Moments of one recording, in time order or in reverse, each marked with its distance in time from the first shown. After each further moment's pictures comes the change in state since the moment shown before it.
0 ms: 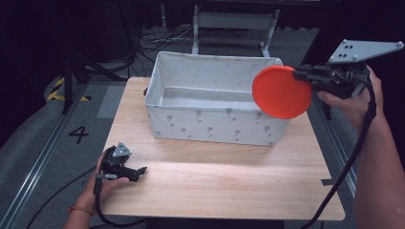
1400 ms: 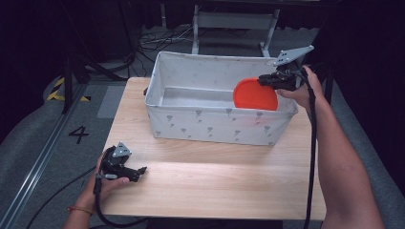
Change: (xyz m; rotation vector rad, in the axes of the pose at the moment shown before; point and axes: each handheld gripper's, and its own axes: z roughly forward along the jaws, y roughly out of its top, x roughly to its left) left arm 0.000 0.000 0.000 0.000 0.000 -0.001; right arm -0.026 -0.050 0.145 0.196 0.164 -0.006
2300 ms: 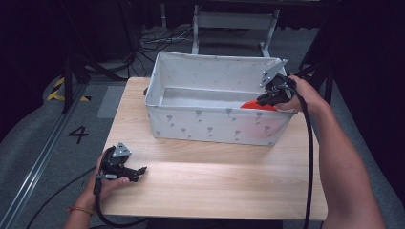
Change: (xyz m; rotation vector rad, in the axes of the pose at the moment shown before) left arm 0.000 0.000 0.000 -0.003 0.004 0.003; right arm 0.014 -0.014 0.029 0.323 0.162 -0.193
